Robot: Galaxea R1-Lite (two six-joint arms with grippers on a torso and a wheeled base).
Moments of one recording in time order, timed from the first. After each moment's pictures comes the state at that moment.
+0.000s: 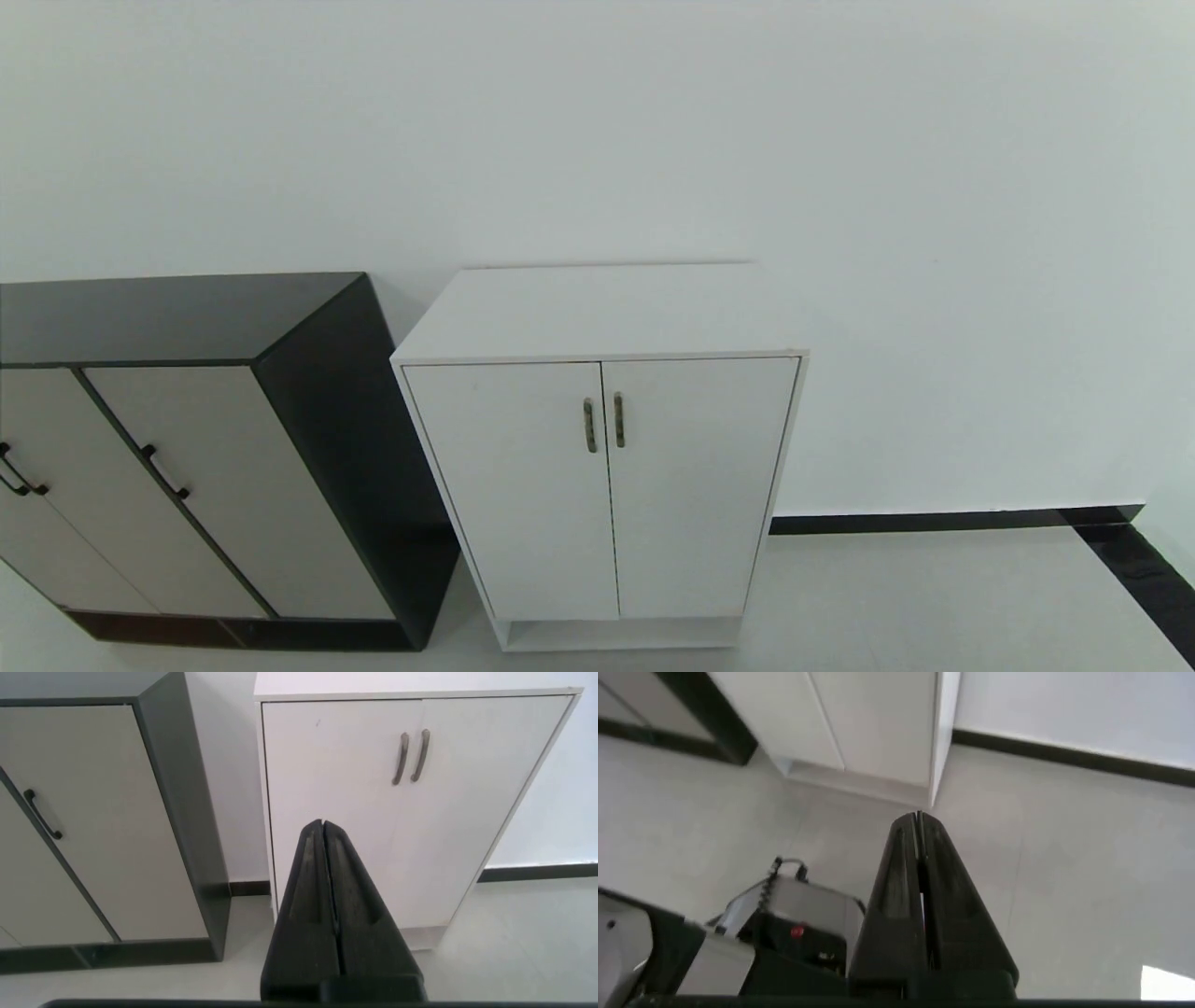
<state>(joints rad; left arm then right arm) 0.00 0.00 0.00 0.00 -0.01 0.00 0.28 0.46 -0.01 0.00 0.02 0.01</state>
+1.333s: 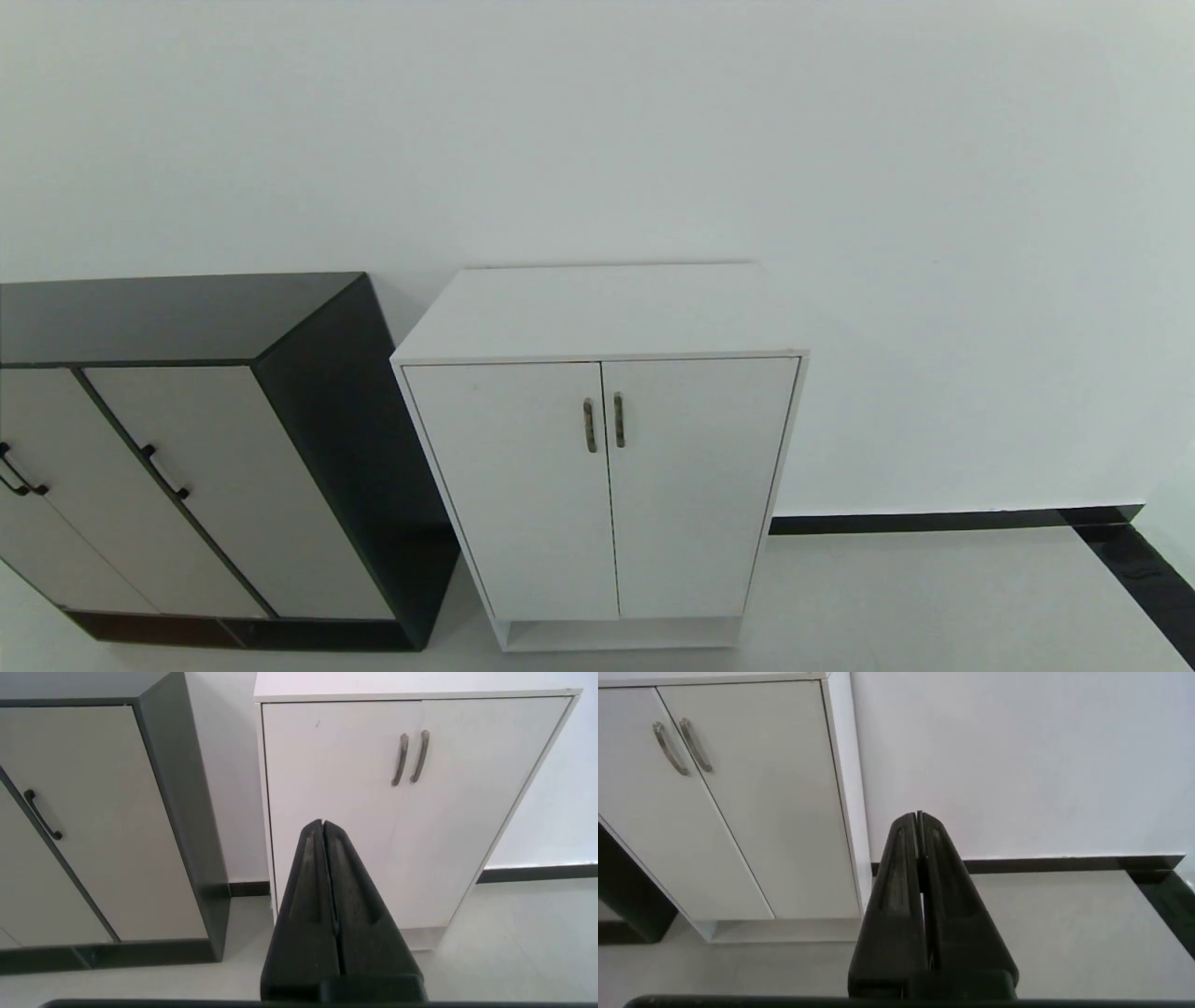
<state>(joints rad) 0.00 0.00 0.00 0.00 -0.01 0.00 -0.01 0.01 0.00 0.00 0.01 -0.01</state>
